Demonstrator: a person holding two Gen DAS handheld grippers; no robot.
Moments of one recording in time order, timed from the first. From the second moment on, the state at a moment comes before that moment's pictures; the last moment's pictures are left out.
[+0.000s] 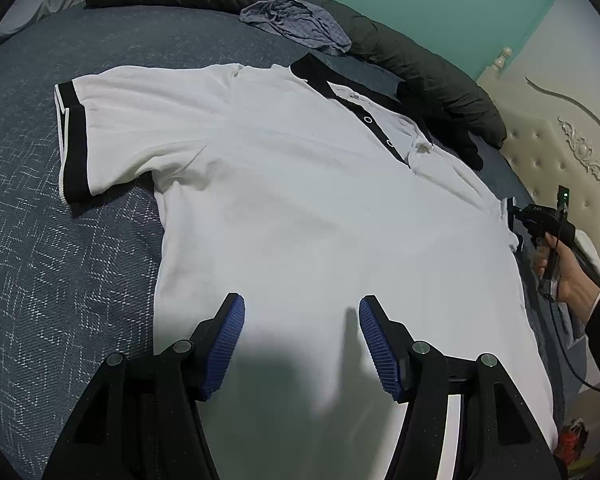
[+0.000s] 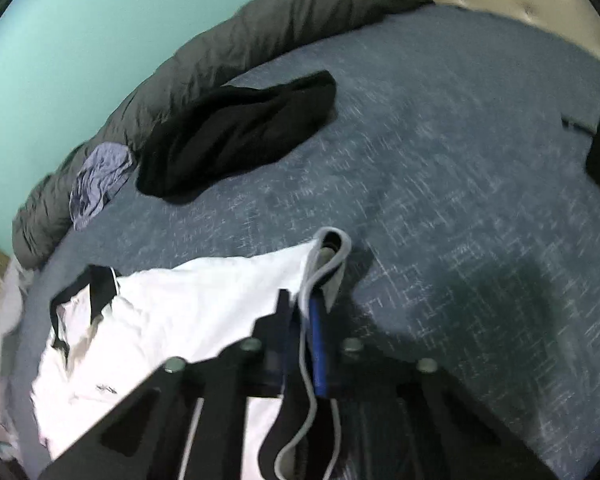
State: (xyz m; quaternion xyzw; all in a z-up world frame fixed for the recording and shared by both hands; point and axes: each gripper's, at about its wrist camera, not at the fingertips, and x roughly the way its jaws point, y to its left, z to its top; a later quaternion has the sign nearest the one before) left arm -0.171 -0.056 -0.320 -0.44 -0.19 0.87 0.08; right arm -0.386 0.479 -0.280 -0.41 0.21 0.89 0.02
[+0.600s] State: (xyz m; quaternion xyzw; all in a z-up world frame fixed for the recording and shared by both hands) left arm -0.163 -0.062 -0.310 -0.43 -0.20 0.88 0.08; right arm -0.362 0.326 -0.209 -0.38 0.10 0.92 -0.08
